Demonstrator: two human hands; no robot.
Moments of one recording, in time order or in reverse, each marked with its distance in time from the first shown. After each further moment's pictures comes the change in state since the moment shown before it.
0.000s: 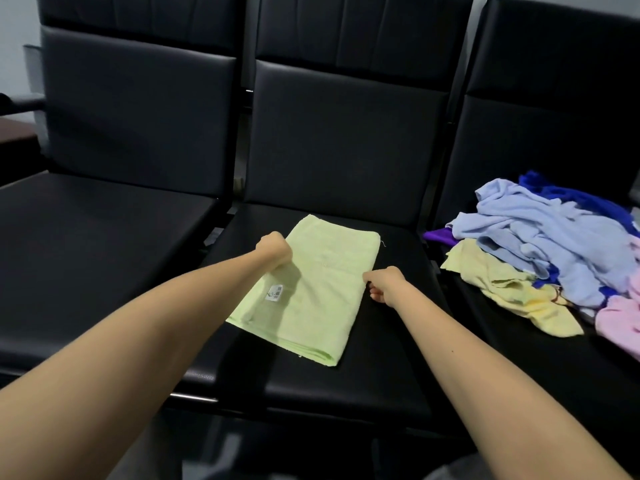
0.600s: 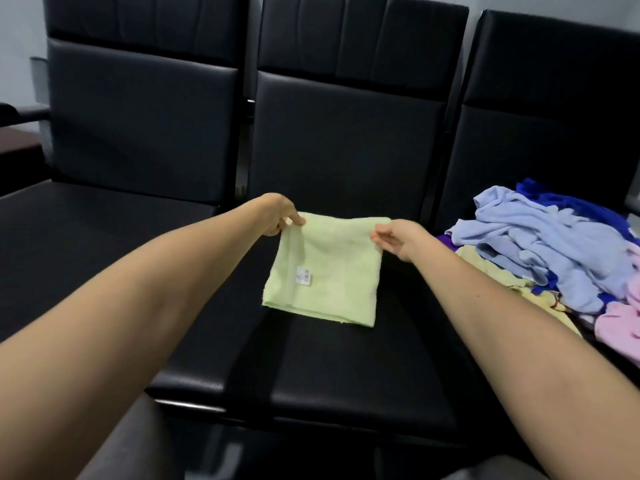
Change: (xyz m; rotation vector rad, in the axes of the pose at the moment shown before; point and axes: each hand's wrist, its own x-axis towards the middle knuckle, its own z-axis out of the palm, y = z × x) left_hand 0.013 0.034 -0.075 -0.665 -0.192 -0.178; right_hand -0.008 -0.080 -0.044 0.526 -0.141 -0.140
